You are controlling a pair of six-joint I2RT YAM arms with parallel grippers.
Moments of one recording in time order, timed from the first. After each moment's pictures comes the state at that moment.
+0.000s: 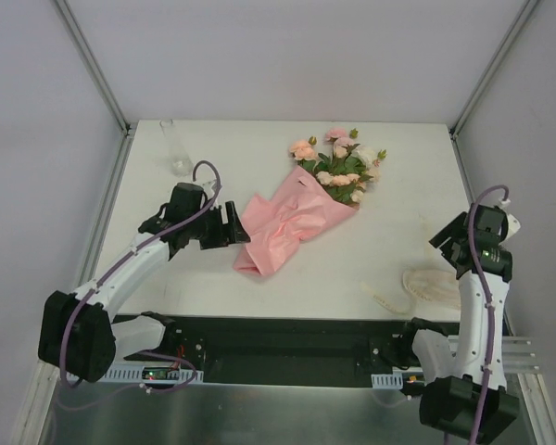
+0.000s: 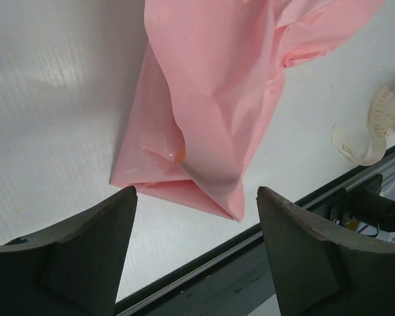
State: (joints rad) left arm -0.34 1.12 0.75 -0.44 0.38 -0.56; right arm -0.33 0.85 0.85 -0.92 0.30 0.52
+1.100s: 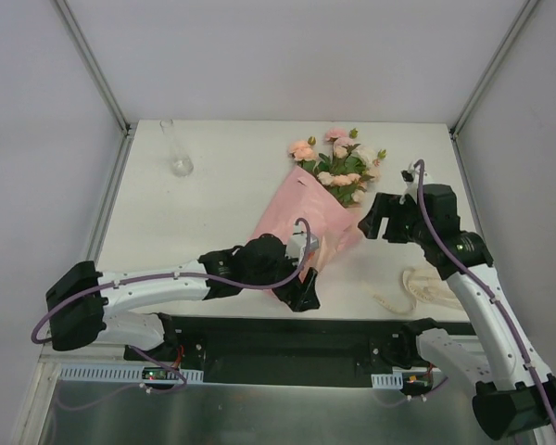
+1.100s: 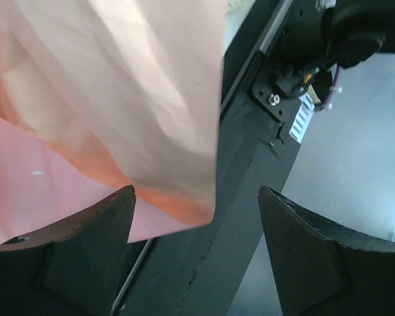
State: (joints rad) left arm -1.14 1.30 0.77 -0.08 0.30 -0.52; right arm 0.28 0.85 0.91 -0.73 -0.13 0.34
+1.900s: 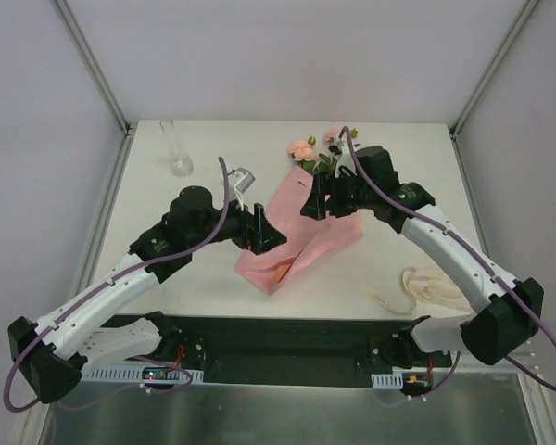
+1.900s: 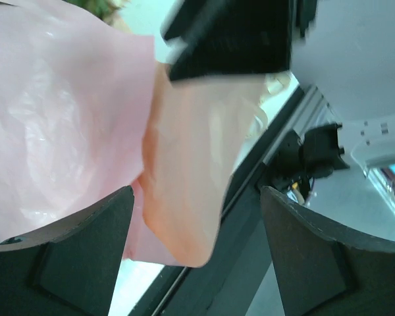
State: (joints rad) left arm -0.76 0.96 0.88 -0.26 0.35 -0.48; right arm 0.55 1.32 1.27 -0.60 -0.33 0.34
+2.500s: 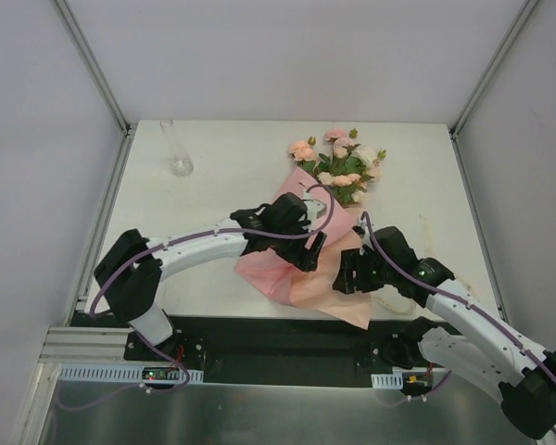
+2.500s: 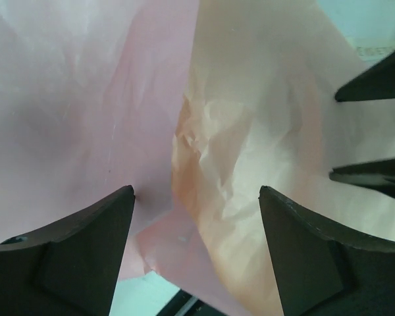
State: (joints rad) left arm -0.88 1.56 1.10 -0.40 0.27 -0.39; right arm 0.63 0.86 0.59 -0.65 -0.22 0.42
